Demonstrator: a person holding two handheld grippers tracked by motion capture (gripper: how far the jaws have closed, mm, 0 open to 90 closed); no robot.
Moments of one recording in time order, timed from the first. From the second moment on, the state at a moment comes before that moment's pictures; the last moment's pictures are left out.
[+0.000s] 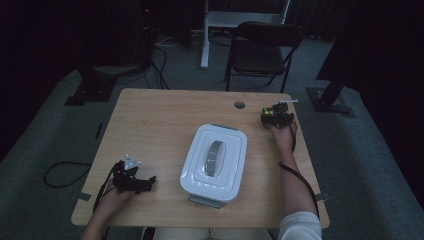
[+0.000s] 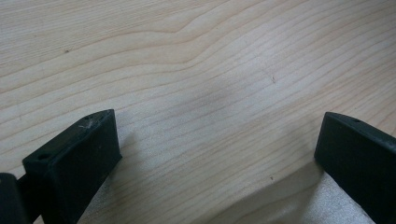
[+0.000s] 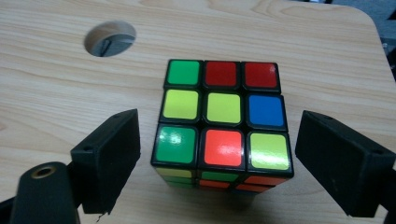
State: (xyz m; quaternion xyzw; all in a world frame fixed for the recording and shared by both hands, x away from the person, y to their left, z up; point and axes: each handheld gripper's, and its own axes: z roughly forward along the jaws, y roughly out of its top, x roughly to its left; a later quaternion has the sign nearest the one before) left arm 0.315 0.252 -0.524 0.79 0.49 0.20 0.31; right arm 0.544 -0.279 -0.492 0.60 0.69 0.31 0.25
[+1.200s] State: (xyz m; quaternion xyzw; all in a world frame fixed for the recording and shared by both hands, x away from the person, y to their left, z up) left arm 0.313 0.253 -0.524 0.79 0.48 0.20 0.31; right arm 0.456 -0.292 -0.463 0.55 0.73 0.32 0.26
